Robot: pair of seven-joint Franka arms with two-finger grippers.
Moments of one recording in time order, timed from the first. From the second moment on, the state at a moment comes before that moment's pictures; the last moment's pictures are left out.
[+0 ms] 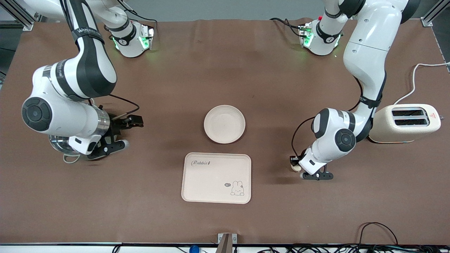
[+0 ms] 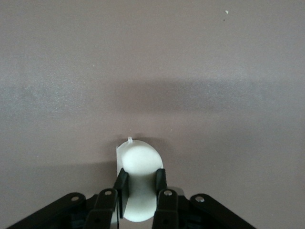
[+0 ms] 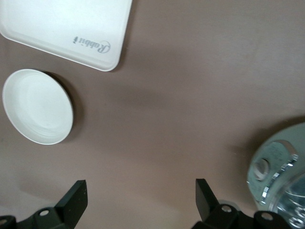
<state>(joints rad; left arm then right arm) -0.20 0.72 -0.10 -1.65 -0.12 2.45 -0.17 0.37 0.40 -0.17 -1.45 0.27 1.63 -0.12</state>
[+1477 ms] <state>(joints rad) -0.70 0.71 -0.09 -1.57 -0.12 2.33 -1.01 0.47 0.53 -0.17 -1.48 0.33 1.65 -0.17</state>
